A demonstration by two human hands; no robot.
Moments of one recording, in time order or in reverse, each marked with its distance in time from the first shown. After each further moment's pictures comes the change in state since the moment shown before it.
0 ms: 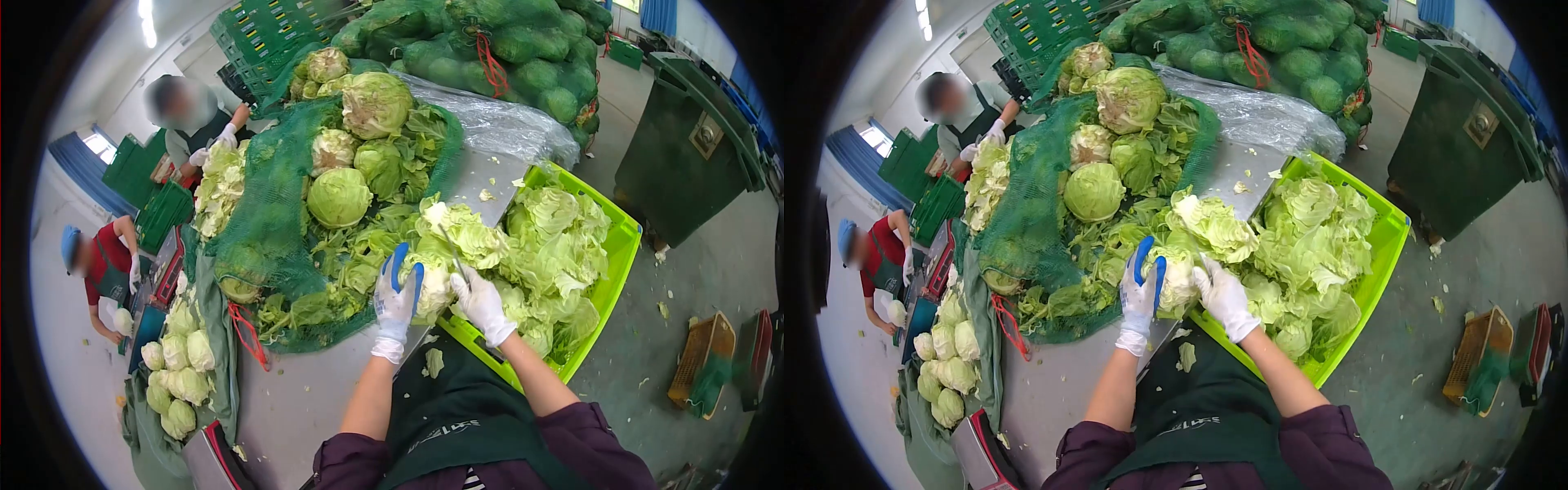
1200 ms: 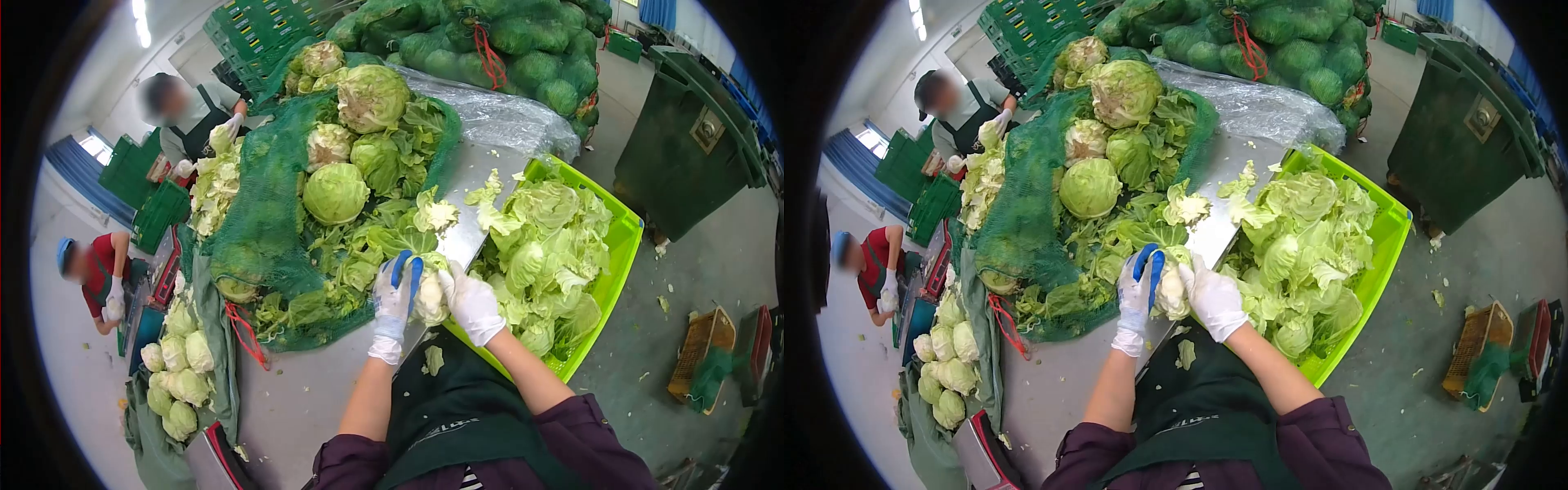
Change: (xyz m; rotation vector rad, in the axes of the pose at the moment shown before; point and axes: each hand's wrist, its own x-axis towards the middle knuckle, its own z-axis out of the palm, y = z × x) left_hand 0.001 -0.005 0.001 0.039 0.003 -0.135; right_hand -0.002 -0.033 0.008 -0.463 0.065 -0.056
